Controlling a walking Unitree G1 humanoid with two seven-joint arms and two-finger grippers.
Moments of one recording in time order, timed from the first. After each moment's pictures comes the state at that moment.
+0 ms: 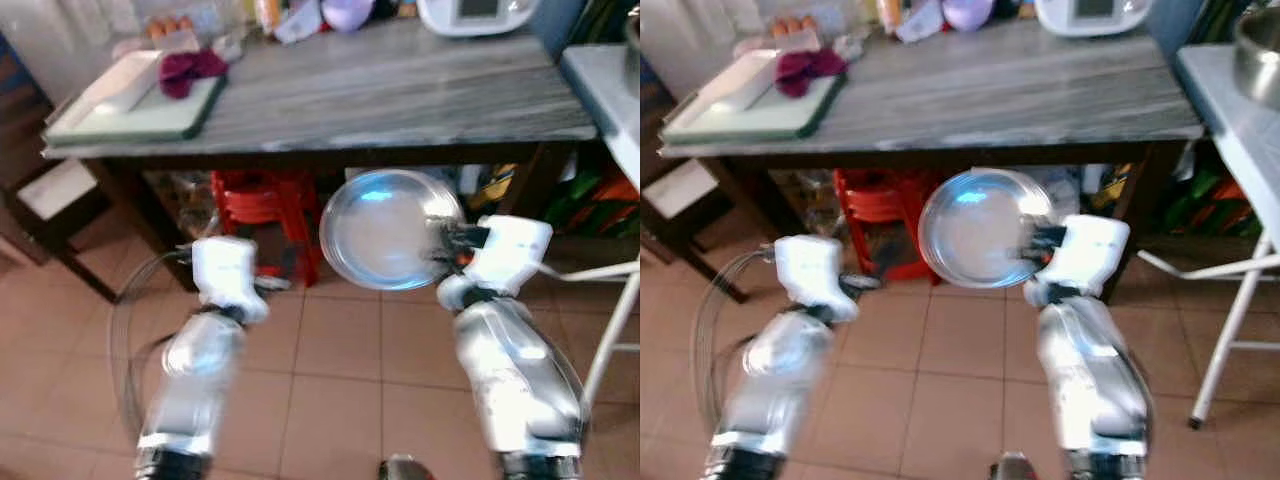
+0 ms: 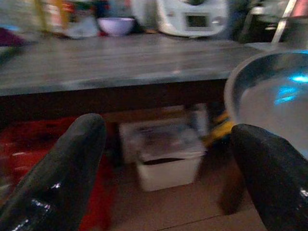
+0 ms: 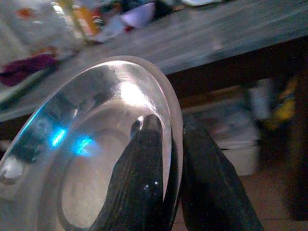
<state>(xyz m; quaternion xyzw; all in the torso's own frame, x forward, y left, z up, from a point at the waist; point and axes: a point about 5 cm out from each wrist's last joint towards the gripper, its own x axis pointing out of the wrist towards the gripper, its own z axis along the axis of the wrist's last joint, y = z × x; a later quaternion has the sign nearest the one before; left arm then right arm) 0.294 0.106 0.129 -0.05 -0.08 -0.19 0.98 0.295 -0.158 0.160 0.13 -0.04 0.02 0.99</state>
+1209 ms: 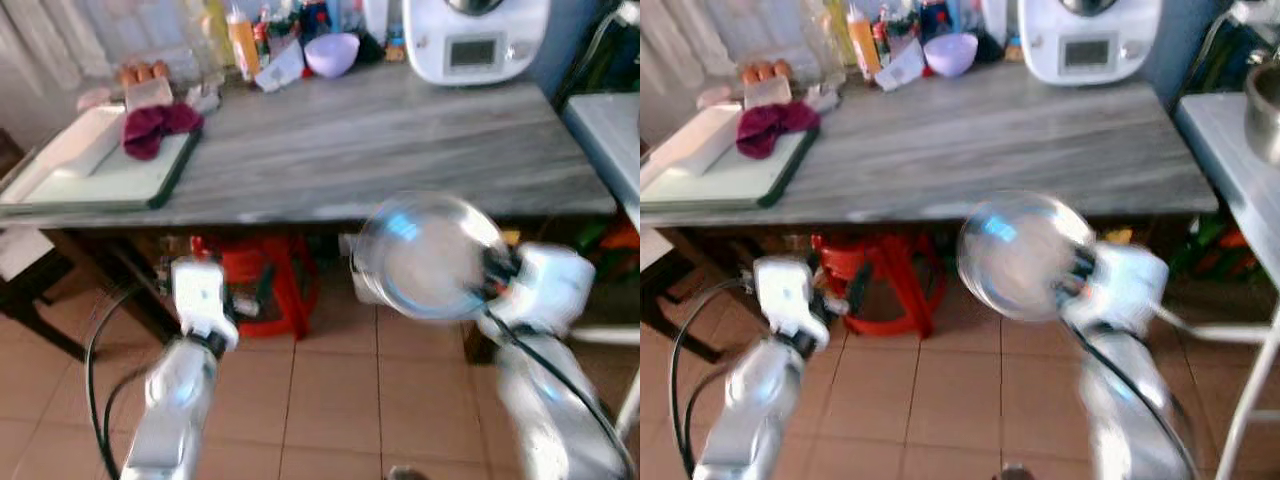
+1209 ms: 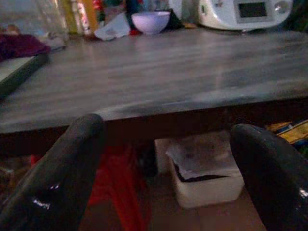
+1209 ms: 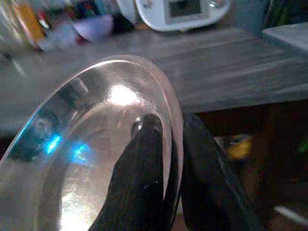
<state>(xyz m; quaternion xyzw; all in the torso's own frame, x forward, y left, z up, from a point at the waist) 0.267 0.148 0.100 -0.02 -0.03 -0.12 0.99 0.252 -0.196 0.140 0.02 -0.03 -0.04 1.00</state>
